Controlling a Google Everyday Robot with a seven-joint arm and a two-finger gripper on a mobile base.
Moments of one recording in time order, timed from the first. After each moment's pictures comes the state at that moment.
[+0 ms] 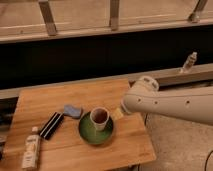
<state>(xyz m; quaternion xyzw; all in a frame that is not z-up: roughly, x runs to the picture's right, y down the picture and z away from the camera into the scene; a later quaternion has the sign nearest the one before) 0.100 0.107 0.713 -0.17 0.05 0.47 0.86</state>
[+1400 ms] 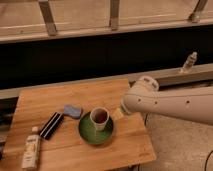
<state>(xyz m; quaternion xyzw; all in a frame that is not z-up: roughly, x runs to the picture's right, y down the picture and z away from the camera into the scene) 0.100 0.108 0.714 -0.17 0.05 0.47 0.86</state>
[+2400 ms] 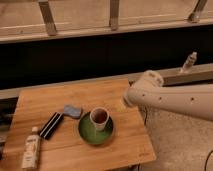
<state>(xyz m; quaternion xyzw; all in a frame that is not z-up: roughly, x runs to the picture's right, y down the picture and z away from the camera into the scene) 0.100 0.041 0.730 -0.12 0.00 0.46 0.88</state>
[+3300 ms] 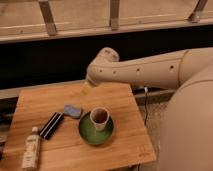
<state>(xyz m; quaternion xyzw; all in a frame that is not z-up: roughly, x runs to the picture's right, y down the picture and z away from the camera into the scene) -0.088 -0.029 0.747 -0.13 -0.10 0.32 0.93</state>
